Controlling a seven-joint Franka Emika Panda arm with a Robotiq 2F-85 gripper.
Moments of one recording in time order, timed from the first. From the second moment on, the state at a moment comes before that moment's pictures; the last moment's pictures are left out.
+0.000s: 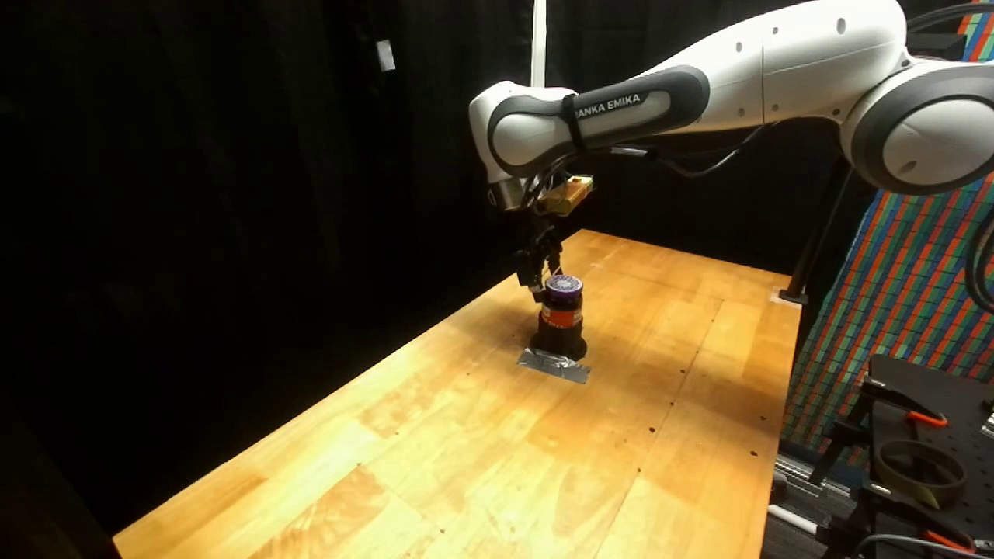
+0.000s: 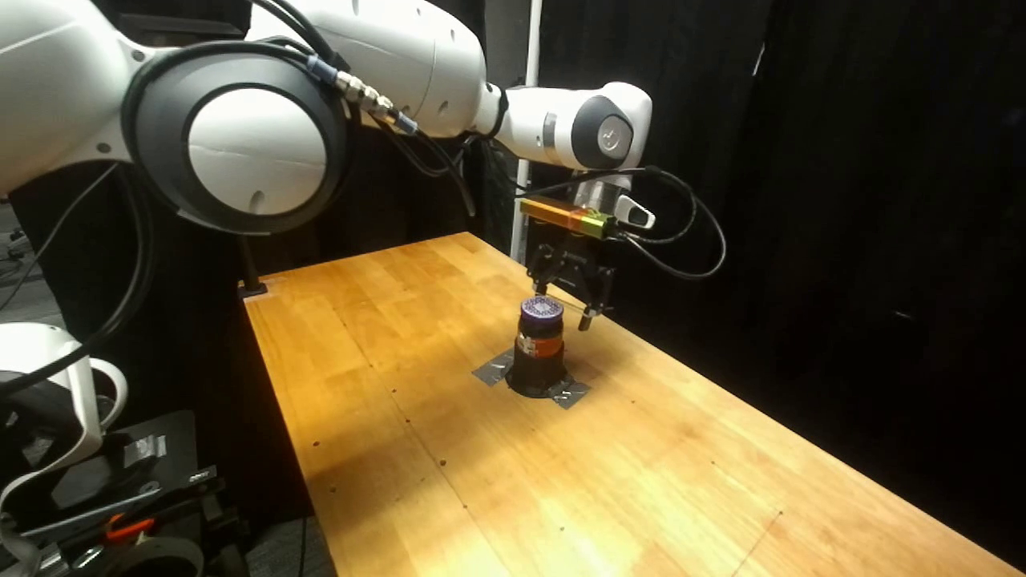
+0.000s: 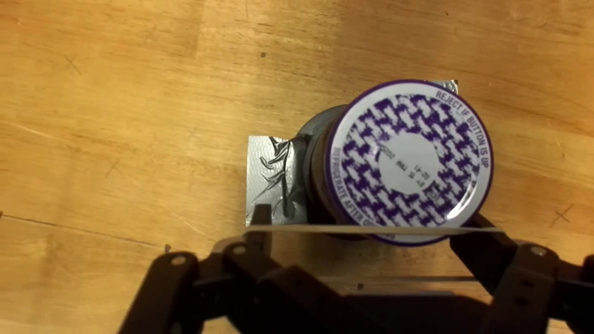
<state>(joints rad) 0.18 1.12 -0.03 -0.70 -0.04 1.50 -0.09</state>
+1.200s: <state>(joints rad) 0.21 0.96 -0.03 -1.00 -0.04 1.57 -0.05</state>
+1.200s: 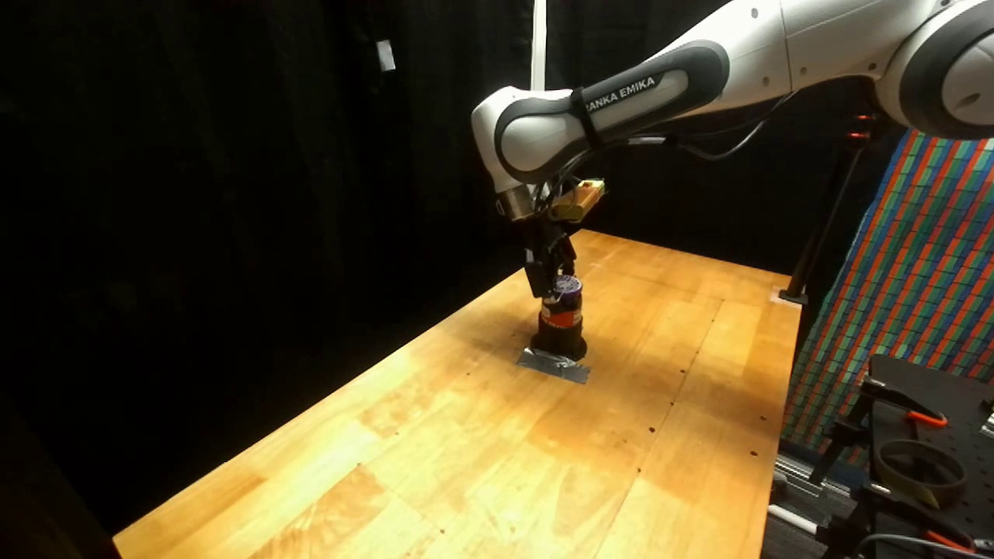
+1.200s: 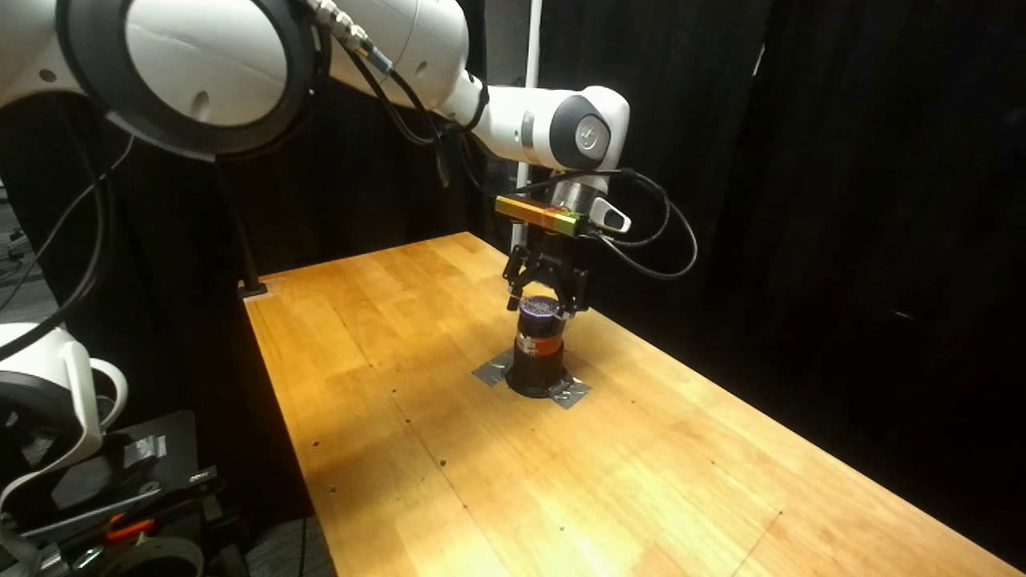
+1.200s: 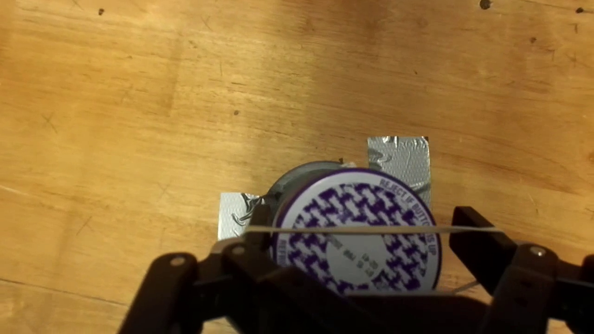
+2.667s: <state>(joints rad) 0.22 0.45 -0.01 -1.97 -0.15 2.42 0.26</state>
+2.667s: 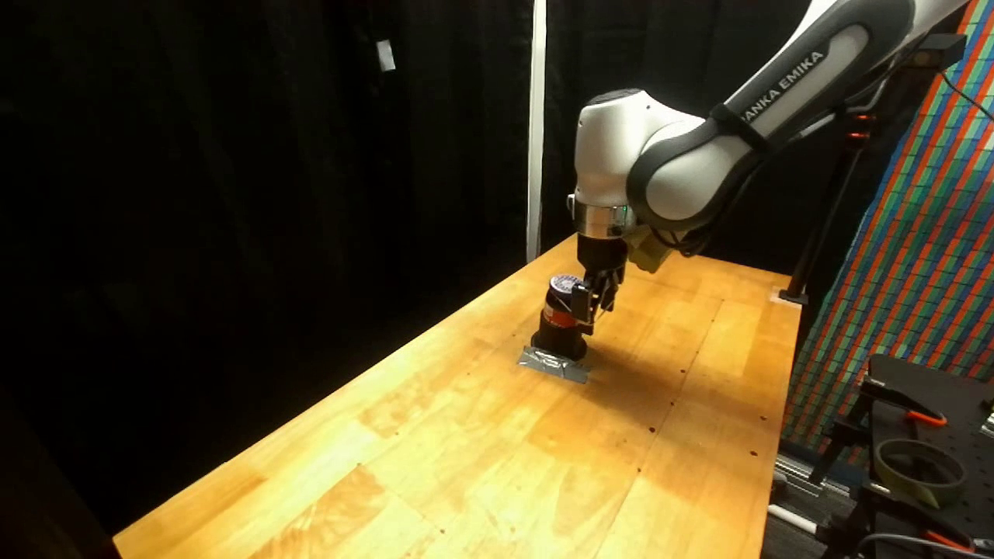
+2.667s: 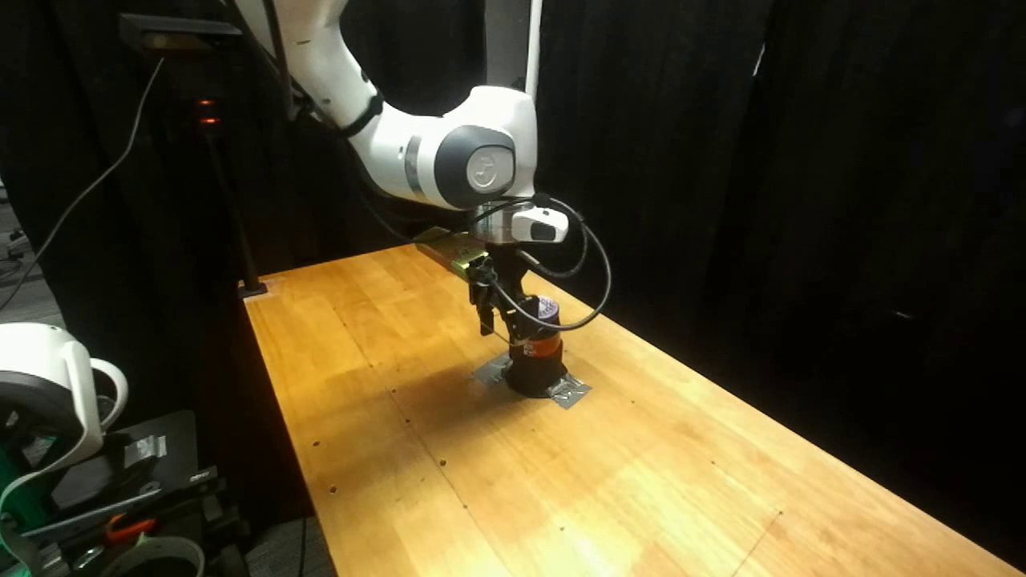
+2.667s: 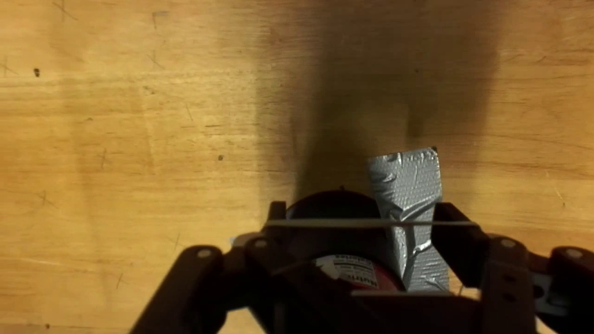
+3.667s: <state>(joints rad) 0.82 0.32 -0.80 -2.40 -1.17 3.25 1.20</state>
